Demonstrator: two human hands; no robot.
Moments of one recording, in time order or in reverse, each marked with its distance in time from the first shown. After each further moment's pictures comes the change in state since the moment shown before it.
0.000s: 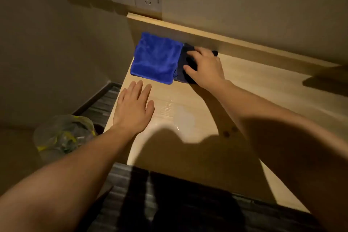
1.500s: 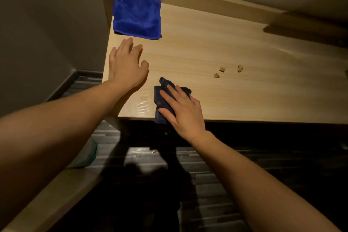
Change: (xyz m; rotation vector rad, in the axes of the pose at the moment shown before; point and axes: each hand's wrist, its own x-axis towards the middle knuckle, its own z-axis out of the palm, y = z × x) left_hand -0.013 -0.009 -0.014 -0.218 0.043 0.174; right_hand -0.285 -0.128 0.084 -0.009 -0.016 0.117
